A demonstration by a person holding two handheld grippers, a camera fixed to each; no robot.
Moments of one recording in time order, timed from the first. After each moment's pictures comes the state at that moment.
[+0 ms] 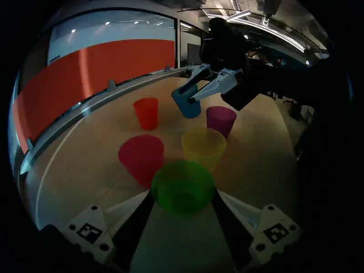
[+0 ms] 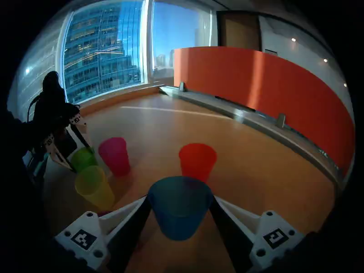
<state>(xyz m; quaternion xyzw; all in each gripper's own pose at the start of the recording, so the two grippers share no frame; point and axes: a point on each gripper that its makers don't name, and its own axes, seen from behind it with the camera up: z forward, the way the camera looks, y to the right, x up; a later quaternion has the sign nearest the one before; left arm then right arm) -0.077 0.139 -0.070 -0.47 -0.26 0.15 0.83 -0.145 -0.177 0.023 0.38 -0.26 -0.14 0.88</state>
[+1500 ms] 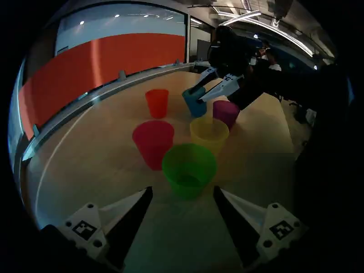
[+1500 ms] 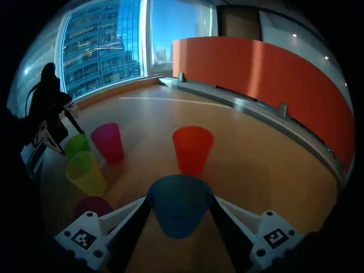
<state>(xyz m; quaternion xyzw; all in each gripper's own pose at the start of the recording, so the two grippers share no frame) -0.074 0.103 -0.083 -0.44 -0.29 0.14 0.84 -0.174 -0.161 0.025 0.39 -0.28 -0.14 0.87</state>
